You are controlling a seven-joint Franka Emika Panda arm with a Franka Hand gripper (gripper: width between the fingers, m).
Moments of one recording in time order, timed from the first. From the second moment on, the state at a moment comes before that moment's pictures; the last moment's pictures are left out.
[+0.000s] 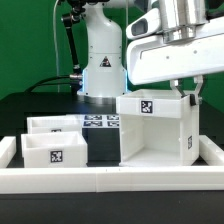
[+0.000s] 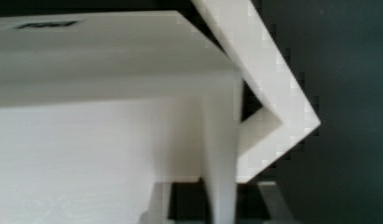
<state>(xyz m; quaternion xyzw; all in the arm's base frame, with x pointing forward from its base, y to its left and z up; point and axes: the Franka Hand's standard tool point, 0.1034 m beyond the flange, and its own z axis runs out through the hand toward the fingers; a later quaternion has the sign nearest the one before) 0.595 0.099 0.111 -0.93 0.35 -0.08 0.10</state>
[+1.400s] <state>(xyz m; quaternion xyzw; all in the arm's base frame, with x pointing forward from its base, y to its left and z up) 0.627 0.103 0.116 -0.72 0.68 -0.03 0.17</state>
